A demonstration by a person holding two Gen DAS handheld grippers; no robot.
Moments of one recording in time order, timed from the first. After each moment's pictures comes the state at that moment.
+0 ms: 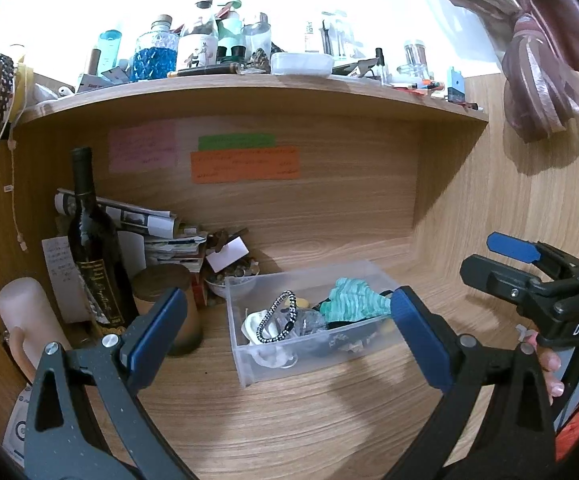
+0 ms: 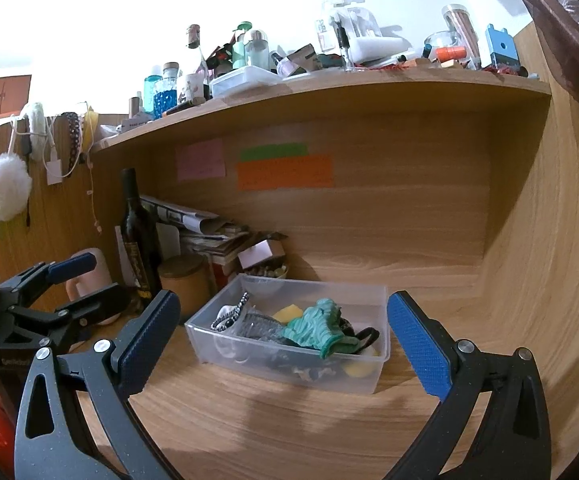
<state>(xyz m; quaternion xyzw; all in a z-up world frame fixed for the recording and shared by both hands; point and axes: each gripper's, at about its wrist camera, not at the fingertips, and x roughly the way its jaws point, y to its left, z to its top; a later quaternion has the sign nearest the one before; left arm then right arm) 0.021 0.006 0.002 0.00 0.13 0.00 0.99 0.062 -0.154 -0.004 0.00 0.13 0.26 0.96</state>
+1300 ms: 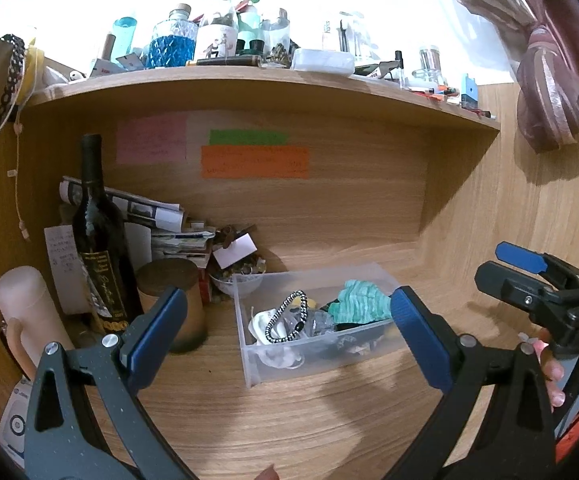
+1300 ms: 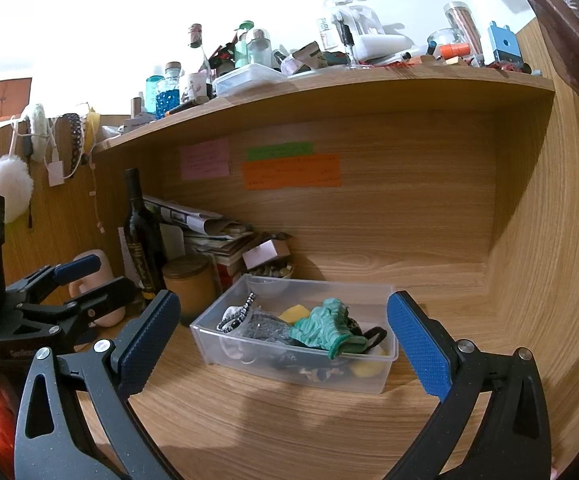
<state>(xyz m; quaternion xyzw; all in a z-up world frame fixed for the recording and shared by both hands) 0.025 0.017 -0.001 -0.02 0.13 0.02 0.99 0.064 -0.150 -0.005 0.00 0.13 0.27 0.95</state>
